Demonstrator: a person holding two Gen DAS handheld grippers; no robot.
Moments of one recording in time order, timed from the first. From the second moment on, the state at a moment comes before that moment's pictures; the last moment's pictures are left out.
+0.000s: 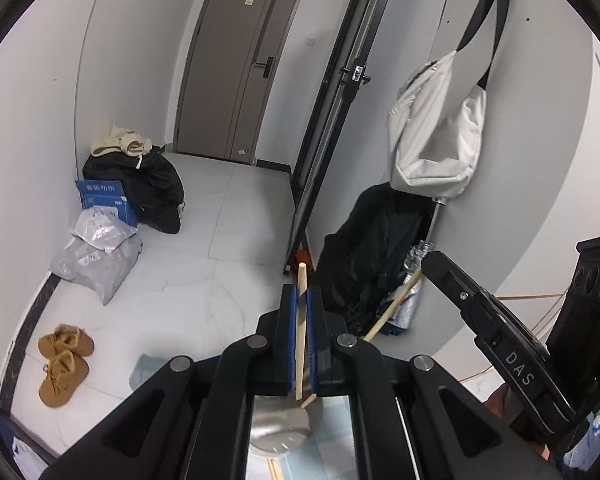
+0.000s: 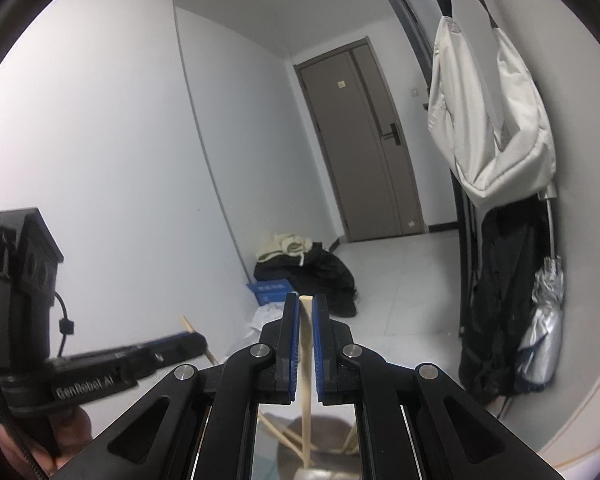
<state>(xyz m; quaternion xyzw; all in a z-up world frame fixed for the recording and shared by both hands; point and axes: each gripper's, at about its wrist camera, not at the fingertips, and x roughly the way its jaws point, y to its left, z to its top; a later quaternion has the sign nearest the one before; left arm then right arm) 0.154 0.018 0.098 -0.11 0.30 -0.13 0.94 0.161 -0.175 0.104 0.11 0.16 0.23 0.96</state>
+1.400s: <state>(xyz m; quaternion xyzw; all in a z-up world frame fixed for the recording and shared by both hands) 0.186 0.020 -0.002 -0.11 0.37 -0.16 0.91 0.217 -0.149 -0.014 0.06 0.30 0.25 0.92</state>
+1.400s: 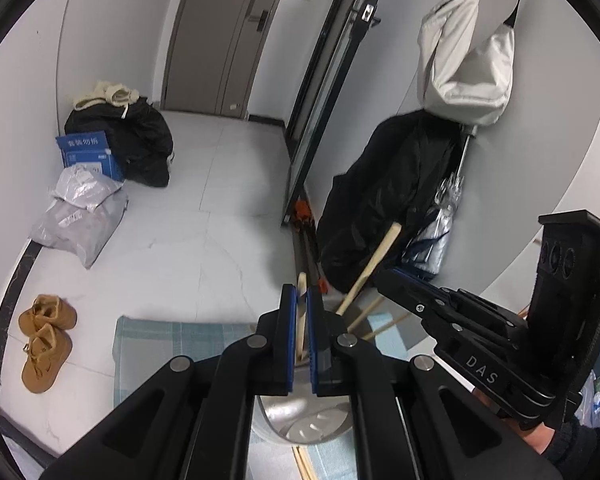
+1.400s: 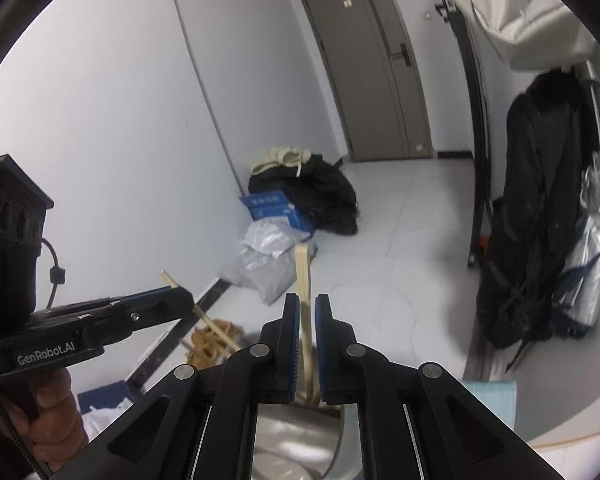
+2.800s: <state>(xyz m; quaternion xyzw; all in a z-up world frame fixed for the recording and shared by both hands) 0.037 0.019 -0.020 -0.11 0.31 -0.02 0.94 0.014 -0.199 -0.037 0.09 0.26 0.18 0.95</state>
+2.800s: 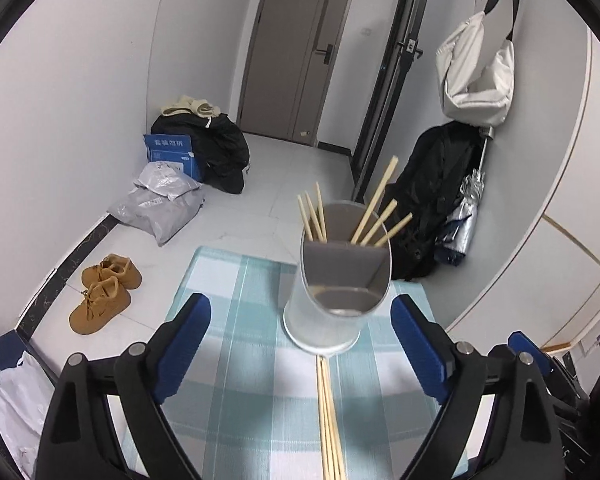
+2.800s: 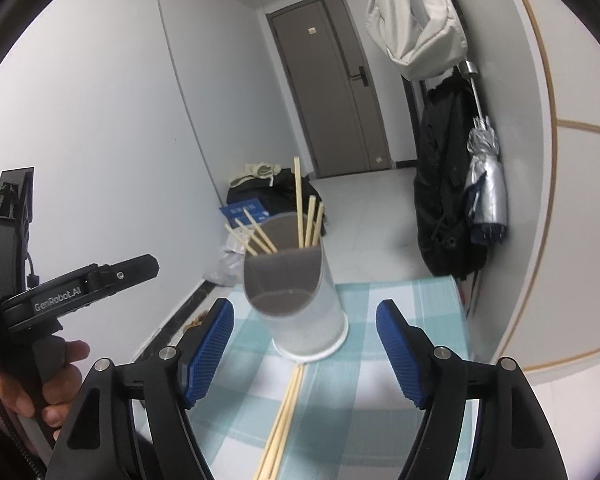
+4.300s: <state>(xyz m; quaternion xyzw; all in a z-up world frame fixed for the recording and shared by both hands) 0.090 0.059 -0.117 -0.20 0.43 -0.04 0.88 0.054 -0.153 -0.158 0.01 0.45 0.15 0.88</state>
